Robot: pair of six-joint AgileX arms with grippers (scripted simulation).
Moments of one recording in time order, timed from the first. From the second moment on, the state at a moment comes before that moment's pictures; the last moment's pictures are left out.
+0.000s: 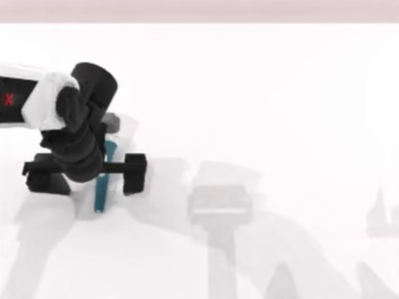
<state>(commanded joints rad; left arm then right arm) -0.34 1.98 1.07 -0.57 -0.03 -0.30 0.00 0.00 0.00 0.00 0.00 0.00</state>
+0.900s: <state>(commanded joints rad) -0.34 1.98 1.07 -0.57 -0.03 -0.30 0.00 0.00 0.00 0.00 0.00 0.00</state>
